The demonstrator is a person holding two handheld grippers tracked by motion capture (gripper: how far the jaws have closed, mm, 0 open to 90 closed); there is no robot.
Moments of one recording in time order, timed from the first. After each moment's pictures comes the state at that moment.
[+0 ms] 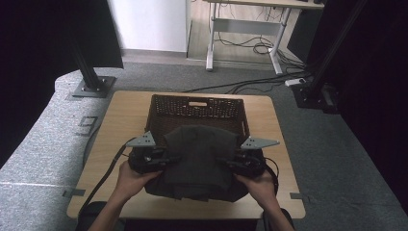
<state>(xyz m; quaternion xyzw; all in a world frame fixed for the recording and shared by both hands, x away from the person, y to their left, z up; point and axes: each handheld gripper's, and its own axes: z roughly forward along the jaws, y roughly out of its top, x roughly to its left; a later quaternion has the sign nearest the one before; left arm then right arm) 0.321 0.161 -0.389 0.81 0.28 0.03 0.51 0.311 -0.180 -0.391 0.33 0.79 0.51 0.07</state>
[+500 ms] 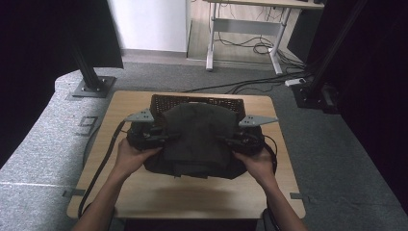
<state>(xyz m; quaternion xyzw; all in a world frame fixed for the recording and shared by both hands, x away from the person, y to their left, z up) 0.365 0.165 -0.347 0.81 0.28 0.06 0.52 0.352 -0.171 -0.349 0.31 0.79 0.51 0.11</state>
